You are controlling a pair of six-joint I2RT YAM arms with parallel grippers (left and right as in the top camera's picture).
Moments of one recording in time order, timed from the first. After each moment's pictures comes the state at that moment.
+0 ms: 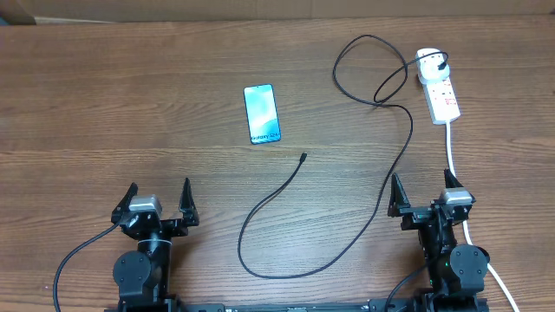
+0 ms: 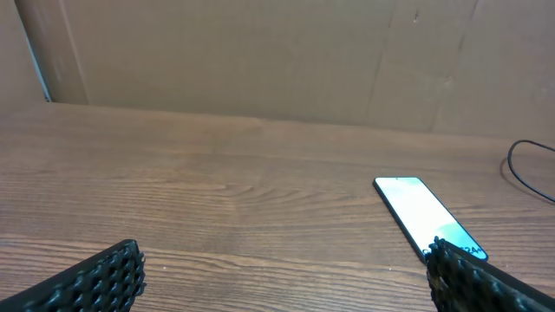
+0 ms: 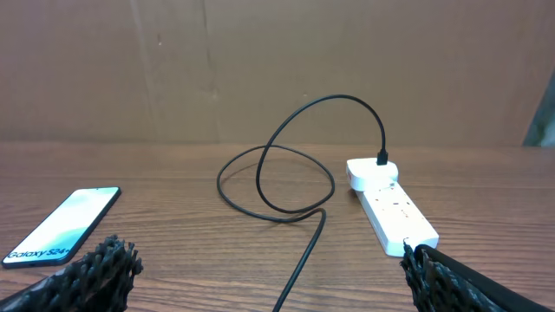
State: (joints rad) left arm 0.07 0.02 0.01 -0.08 0.03 -0.08; right arm 0.01 0.01 0.02 -0.03 -0.06 0.02
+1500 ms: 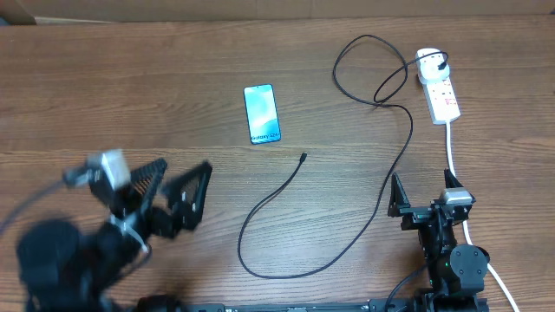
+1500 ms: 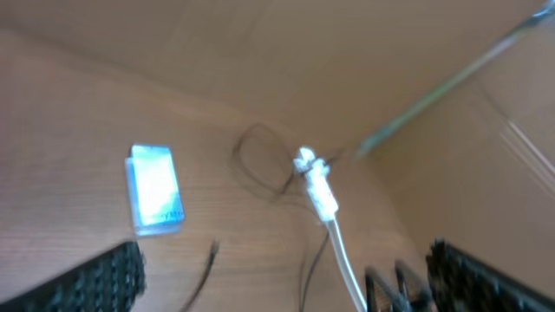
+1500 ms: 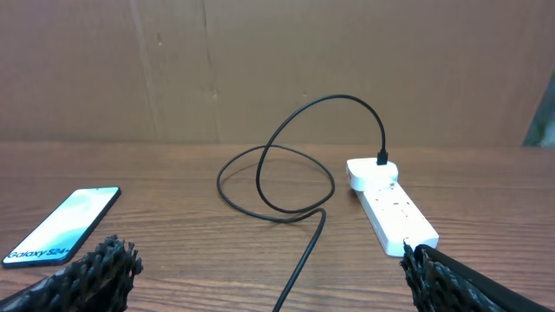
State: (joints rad) left arm 0.07 0.68 1.14 -0.82 0.59 -0.49; right arm 0.01 0.01 0.02 -0.03 -0.06 0.02
